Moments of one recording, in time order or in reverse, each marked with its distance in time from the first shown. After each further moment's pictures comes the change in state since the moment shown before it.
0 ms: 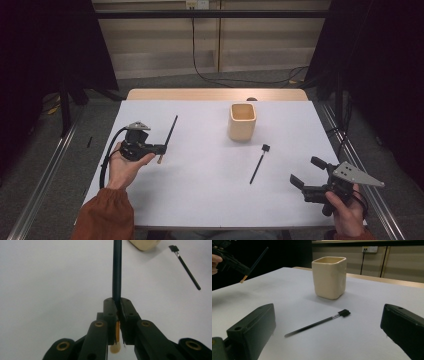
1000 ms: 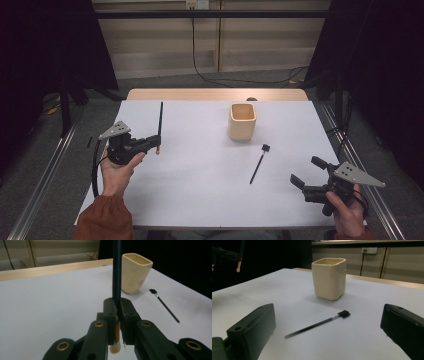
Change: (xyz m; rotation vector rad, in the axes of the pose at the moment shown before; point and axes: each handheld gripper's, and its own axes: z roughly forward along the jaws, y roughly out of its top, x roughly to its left) left arm -0.003 -0.013 -0.032 -0.356 -0.050 0.015; right arm 0.000 0.000 -0.001 -0.010 0.000 0.003
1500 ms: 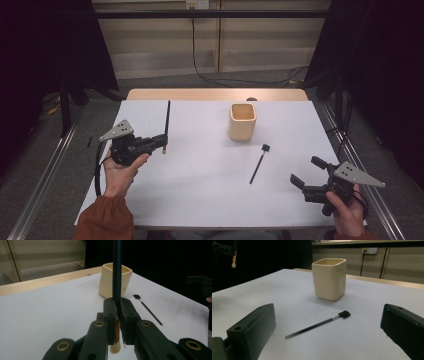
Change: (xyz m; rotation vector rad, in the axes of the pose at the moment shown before) left arm -0.021 0.011 0.001 -0.041 -0.109 0.069; right arm 0.000 0.000 0.000 -0.003 0.000 0.004
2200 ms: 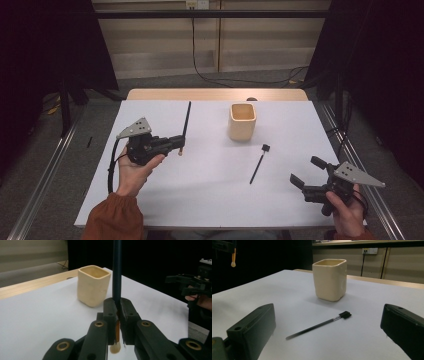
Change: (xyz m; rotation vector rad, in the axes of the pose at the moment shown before) left arm -0.030 0.016 0.028 0.016 -0.108 0.036; right arm 0.000 0.000 0.000 -0.004 0.004 0.006
